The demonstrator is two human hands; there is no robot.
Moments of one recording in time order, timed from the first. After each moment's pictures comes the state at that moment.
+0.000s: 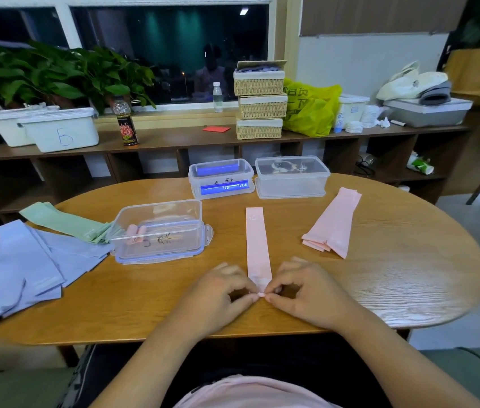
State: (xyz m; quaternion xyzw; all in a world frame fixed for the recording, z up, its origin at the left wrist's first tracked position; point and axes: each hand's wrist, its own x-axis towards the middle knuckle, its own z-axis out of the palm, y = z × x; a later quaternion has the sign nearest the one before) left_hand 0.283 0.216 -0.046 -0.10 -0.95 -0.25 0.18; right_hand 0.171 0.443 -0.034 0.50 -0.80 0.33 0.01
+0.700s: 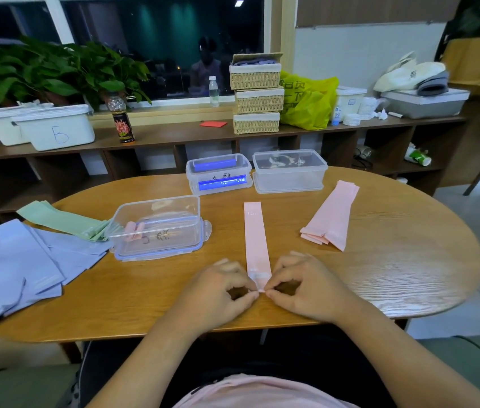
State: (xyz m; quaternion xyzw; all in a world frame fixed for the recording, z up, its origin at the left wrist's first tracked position) left_hand 0.289 0.221 -0.041 -0.10 -0.94 -0.25 0.19; right_hand 0.173 0.445 -0.033 0.51 -0.81 0.30 0.02
